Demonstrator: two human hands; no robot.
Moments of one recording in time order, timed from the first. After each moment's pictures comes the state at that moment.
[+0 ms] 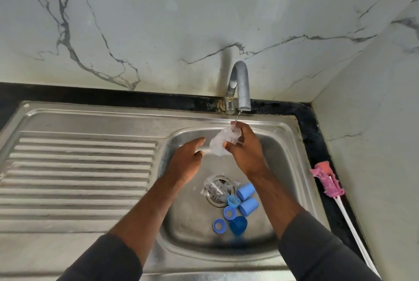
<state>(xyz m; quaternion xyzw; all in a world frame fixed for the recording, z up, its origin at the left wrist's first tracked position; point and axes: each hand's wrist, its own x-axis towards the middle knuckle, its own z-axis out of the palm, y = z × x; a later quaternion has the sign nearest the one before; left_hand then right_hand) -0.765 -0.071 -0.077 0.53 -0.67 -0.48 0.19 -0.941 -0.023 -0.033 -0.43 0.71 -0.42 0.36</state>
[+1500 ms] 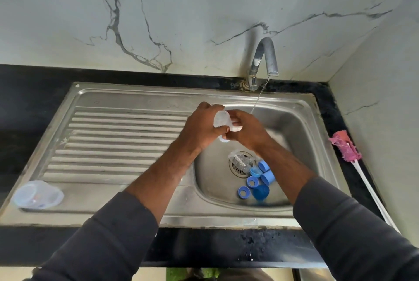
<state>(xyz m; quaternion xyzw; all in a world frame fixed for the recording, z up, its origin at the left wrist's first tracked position) -0.698 -0.030 0.010 0.48 -0.80 -0.31 0.21 -0.859 0.013 0.003 -0.54 0.71 -0.28 0.36</state>
